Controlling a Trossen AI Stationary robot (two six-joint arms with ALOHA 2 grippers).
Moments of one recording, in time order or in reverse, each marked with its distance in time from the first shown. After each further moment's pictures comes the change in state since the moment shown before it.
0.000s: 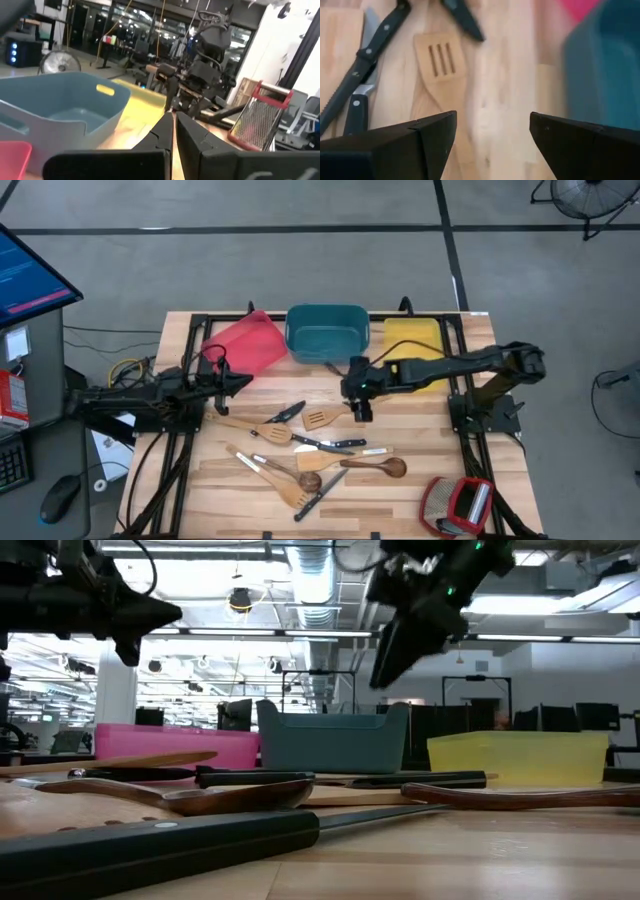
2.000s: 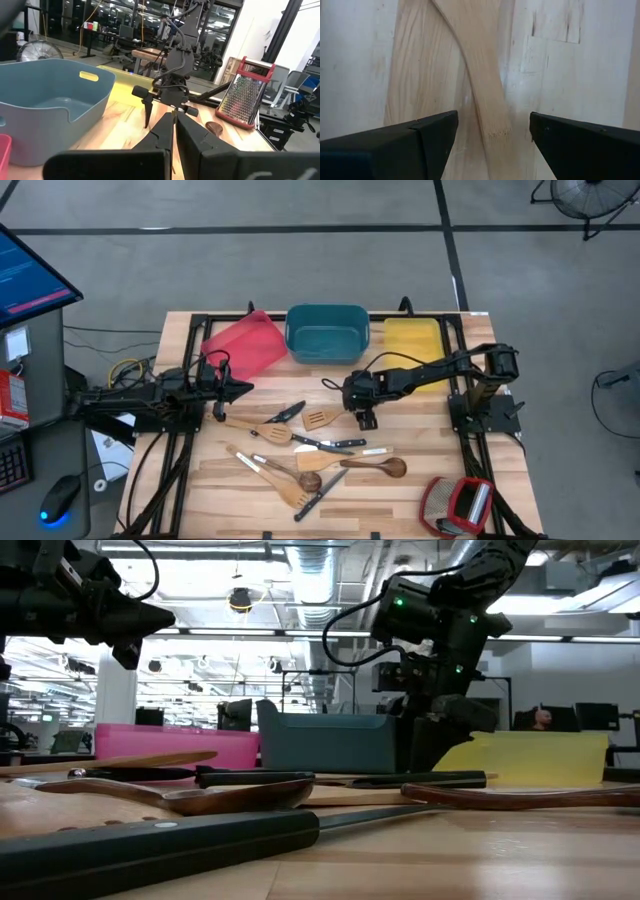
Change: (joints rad) left arm 0.000 -0.071 0.003 -0.127 0.115 0.045; right arm -0.036 0.197 -0.118 0.045 -0.069 -0.025
